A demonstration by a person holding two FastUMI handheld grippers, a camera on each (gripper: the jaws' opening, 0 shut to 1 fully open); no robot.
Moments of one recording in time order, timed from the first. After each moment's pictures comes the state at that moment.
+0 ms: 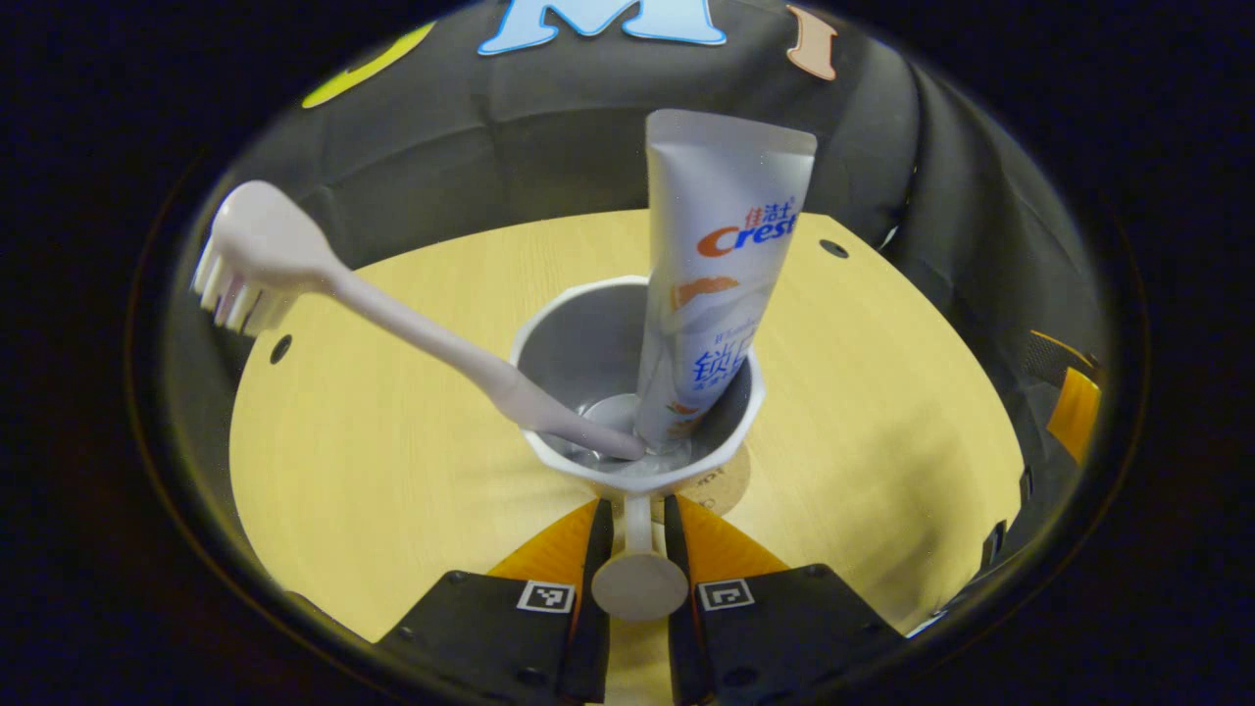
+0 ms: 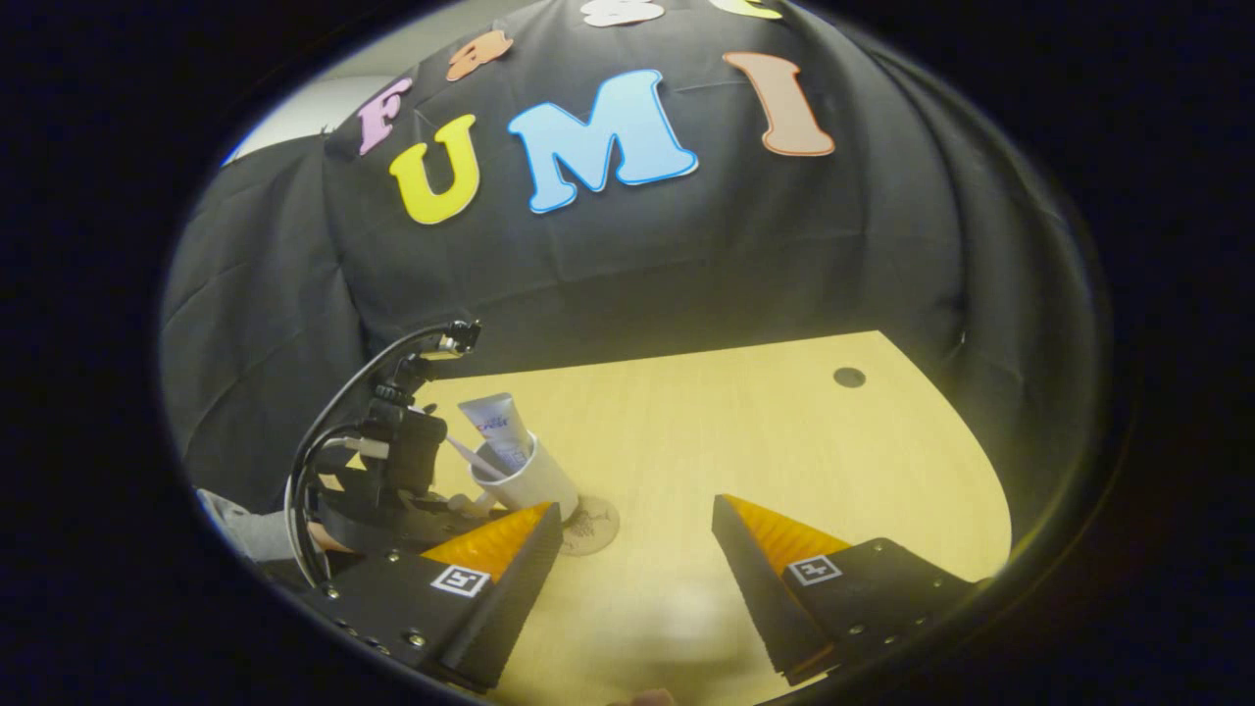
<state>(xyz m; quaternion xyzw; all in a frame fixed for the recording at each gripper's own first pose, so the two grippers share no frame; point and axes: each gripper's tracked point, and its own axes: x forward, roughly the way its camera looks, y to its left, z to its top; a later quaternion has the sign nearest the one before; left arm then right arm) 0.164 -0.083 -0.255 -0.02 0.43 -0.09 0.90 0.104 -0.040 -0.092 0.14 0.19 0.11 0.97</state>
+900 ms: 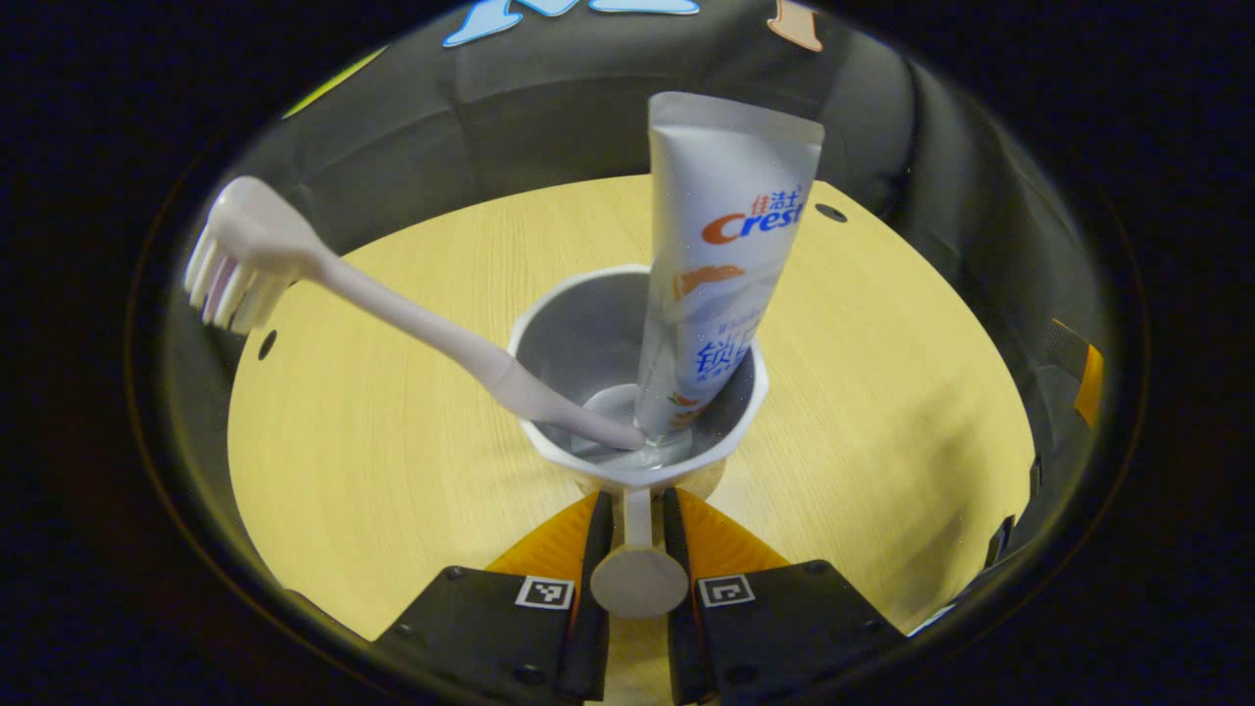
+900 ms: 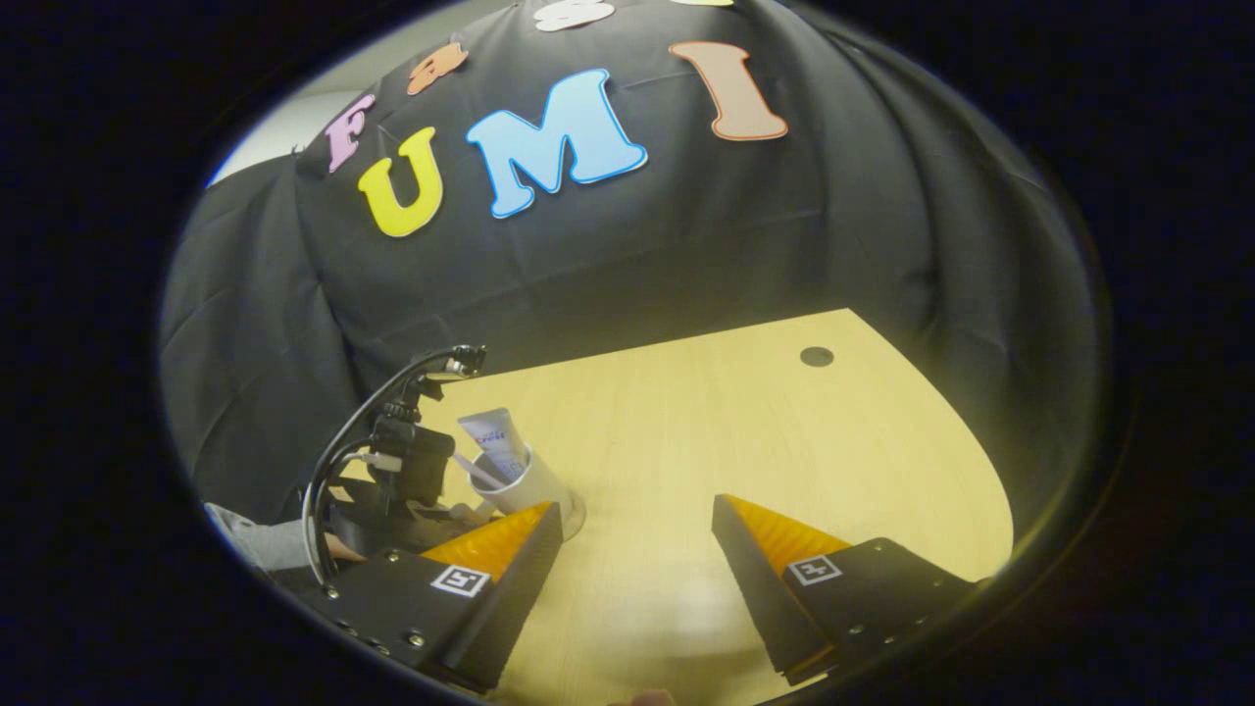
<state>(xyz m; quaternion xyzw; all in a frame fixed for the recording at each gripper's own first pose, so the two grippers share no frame) 0.160 -0.105 -0.281 0.00 0.47 -0.08 0.88 0.103 -0.072 -0.108 0.17 0.20 0.09 0.96</state>
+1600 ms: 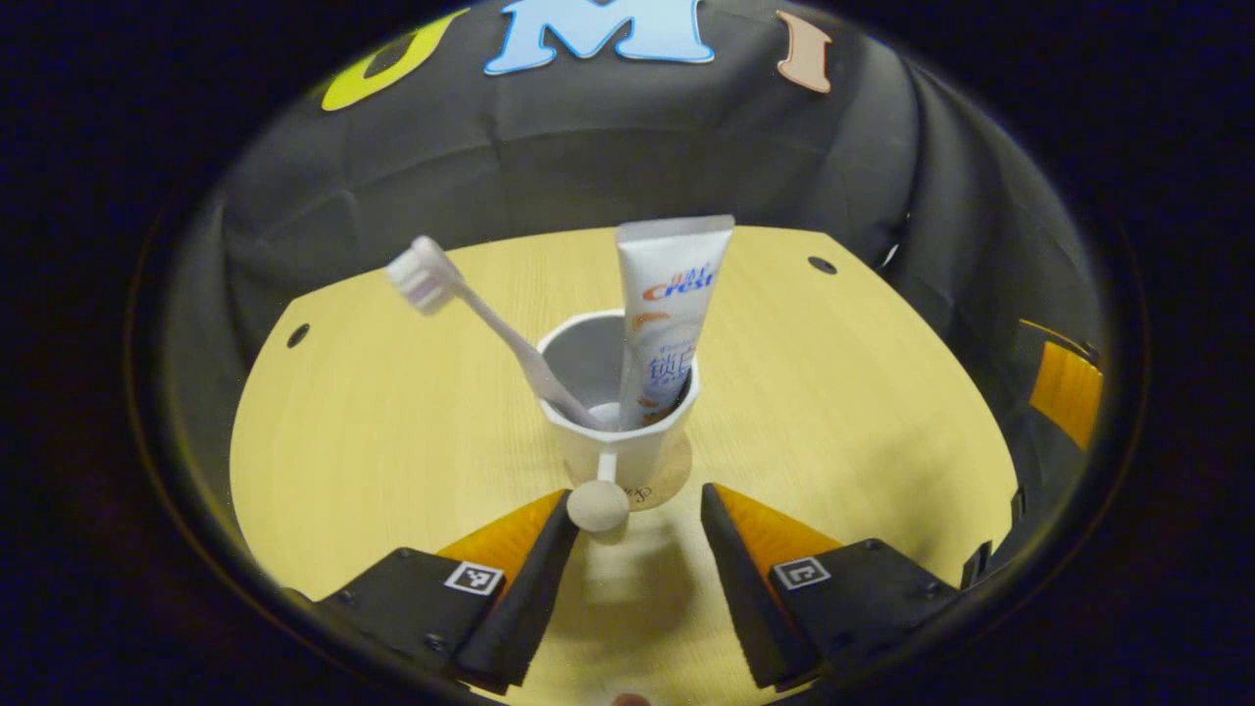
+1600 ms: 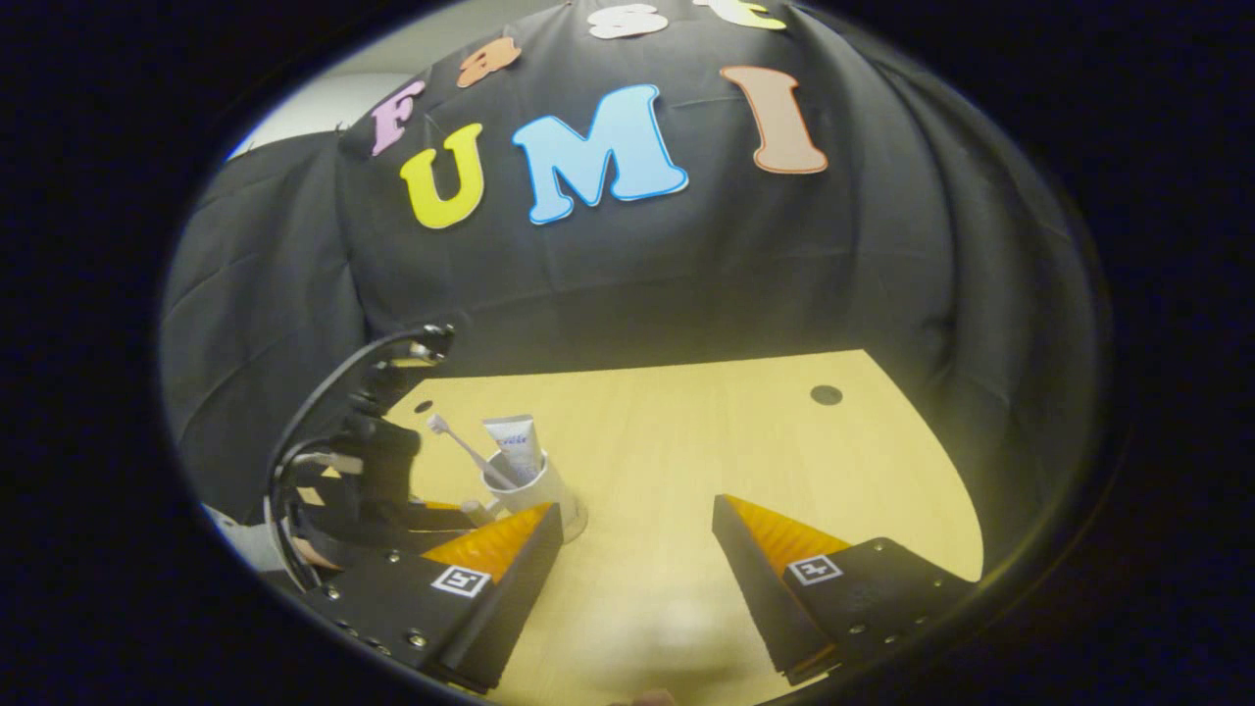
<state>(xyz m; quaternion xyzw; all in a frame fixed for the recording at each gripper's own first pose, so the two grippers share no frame) 0.132 -0.120 -0.218 -0.04 0.37 -0.05 0.92 0.092 -0.074 -0.084 0.10 0.16 0.12 0.97</state>
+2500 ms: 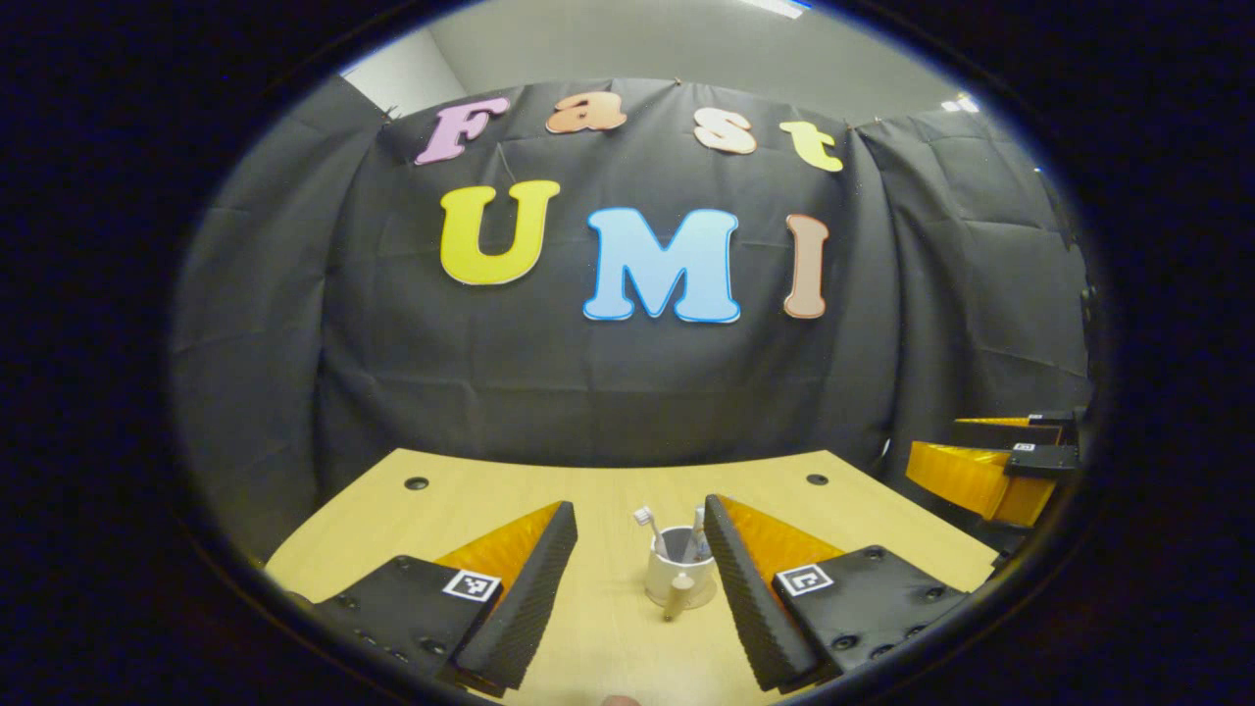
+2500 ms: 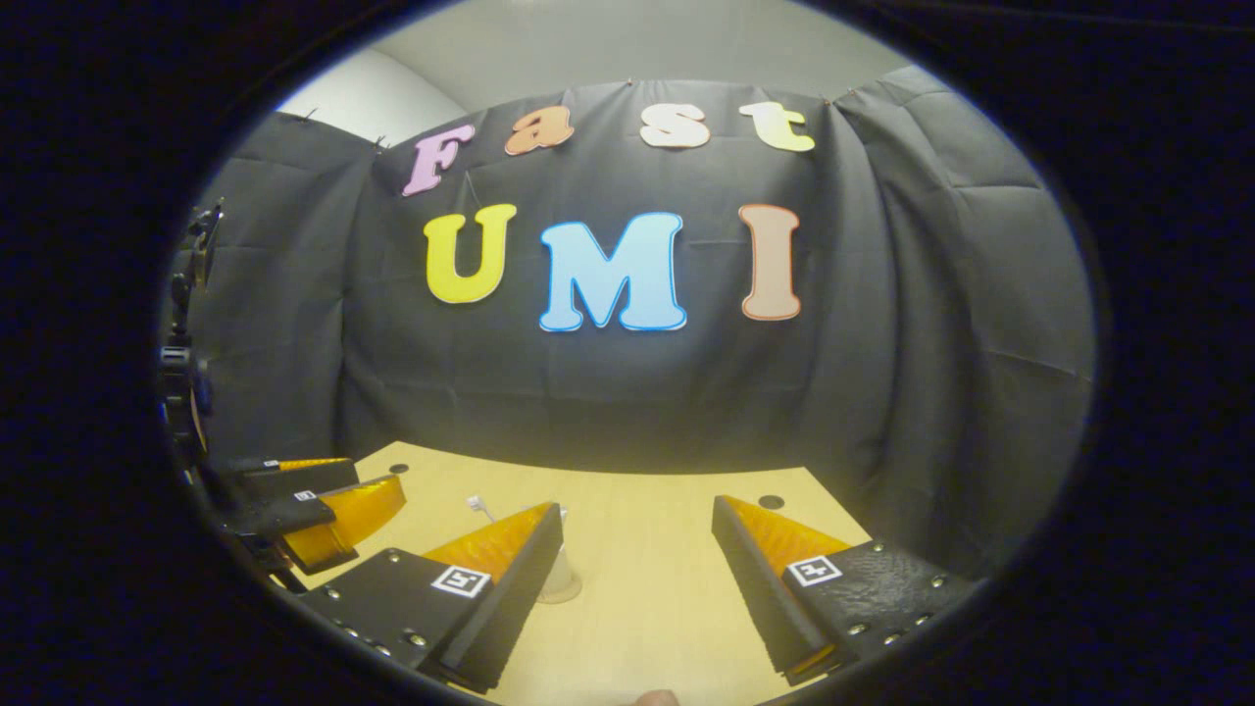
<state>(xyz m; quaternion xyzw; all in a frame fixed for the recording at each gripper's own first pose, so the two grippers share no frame) 0.023 -0.050 0.001 -0.04 0.02 0.01 1.00 0.020 -0.051 0.021 0.04 0.00 0.02 1.00</state>
